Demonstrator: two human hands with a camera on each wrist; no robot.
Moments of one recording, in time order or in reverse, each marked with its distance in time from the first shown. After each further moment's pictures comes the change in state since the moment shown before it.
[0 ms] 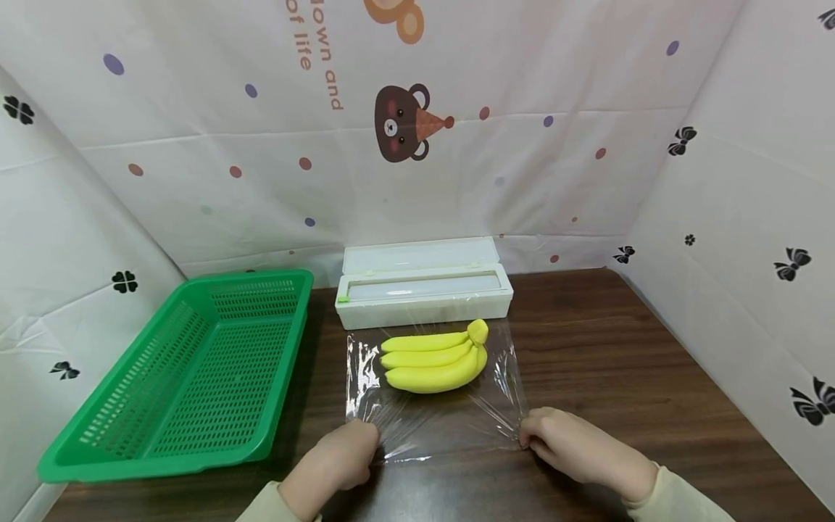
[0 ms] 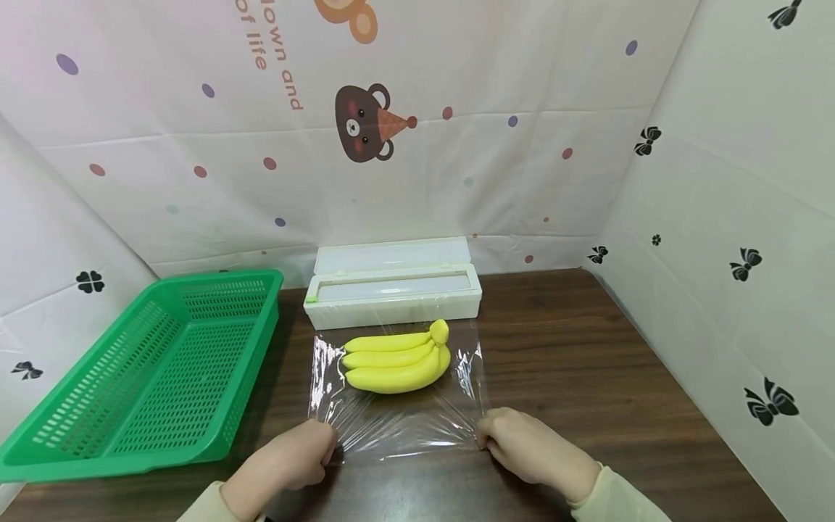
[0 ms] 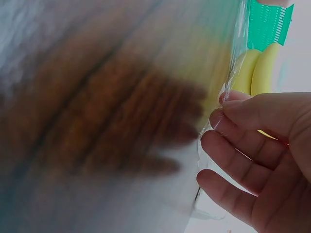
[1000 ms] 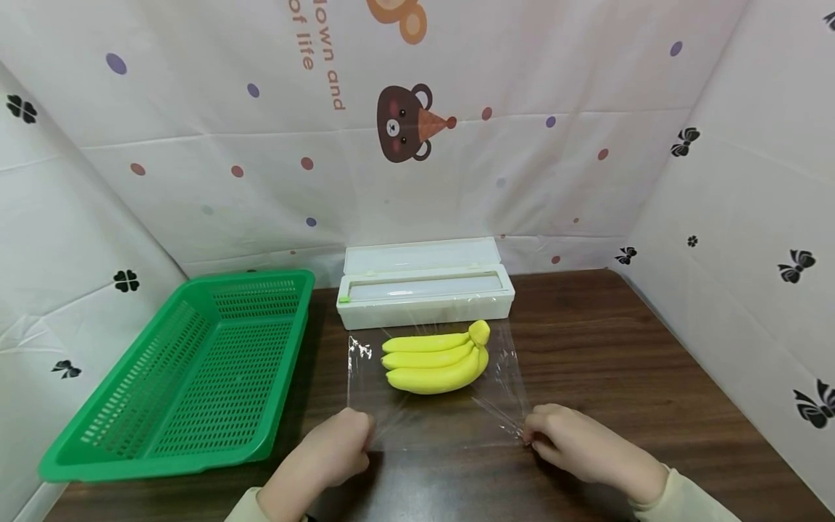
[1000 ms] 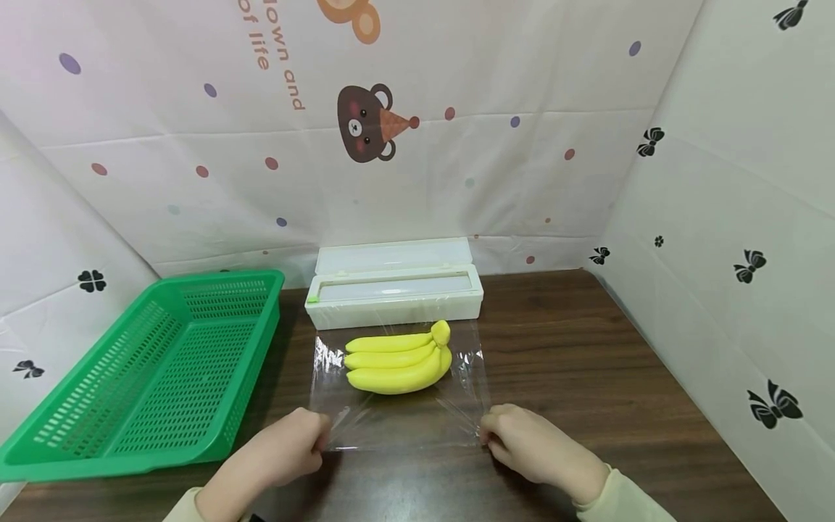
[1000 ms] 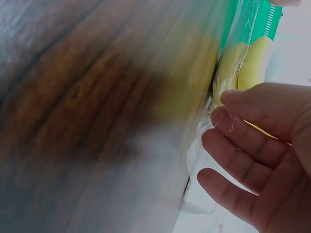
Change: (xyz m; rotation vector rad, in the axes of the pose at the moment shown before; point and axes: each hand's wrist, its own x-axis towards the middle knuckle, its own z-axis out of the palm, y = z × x) left_hand -0.008 -0.003 -0.023 -0.128 0.024 -0.026; right_hand -0.002 -0.002 -0.009 0.026 0.009 0.048
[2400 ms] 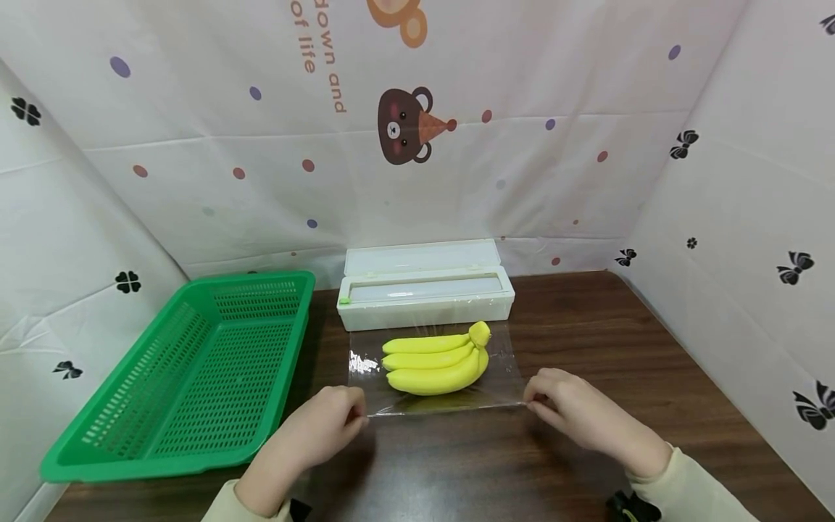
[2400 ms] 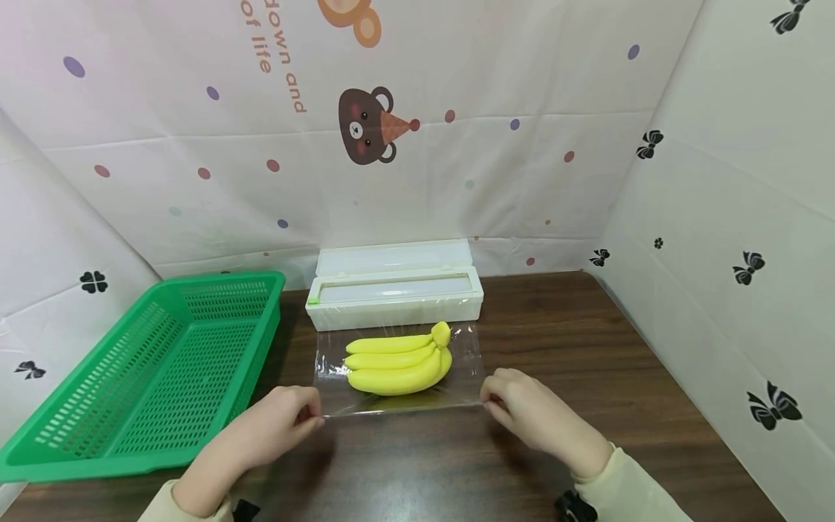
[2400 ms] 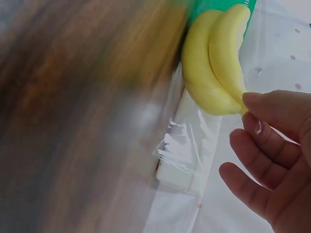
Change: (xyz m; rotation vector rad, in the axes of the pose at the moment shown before) left_hand 0.003 -0.016 -0.025 -0.089 0.209 0.157; right_hand 0.014 0.002 -0.029 -0.093 0.230 0.010
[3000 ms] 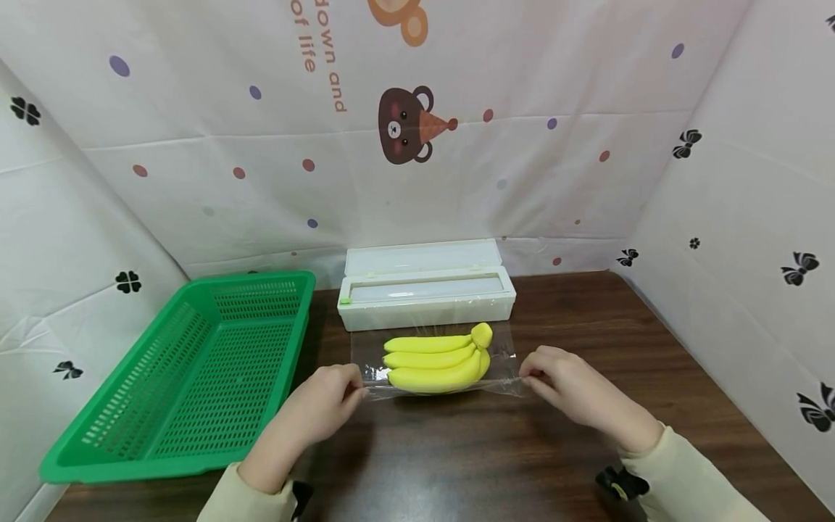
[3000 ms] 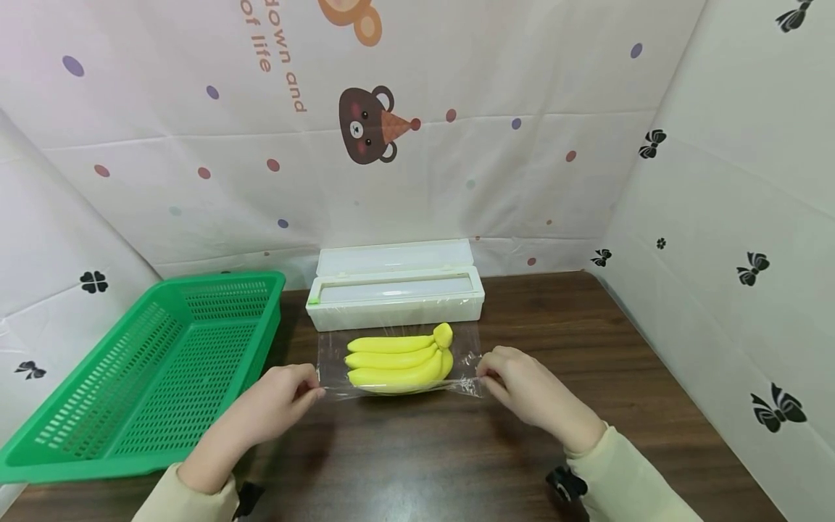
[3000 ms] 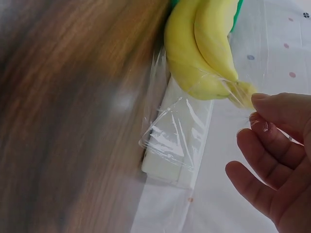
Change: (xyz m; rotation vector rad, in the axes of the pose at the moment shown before) left_hand 0.017 -0.004 -0.007 0.013 0.122 -0.105; right_hand 0.023 0.006 -0.008 0.006 0.043 0.045
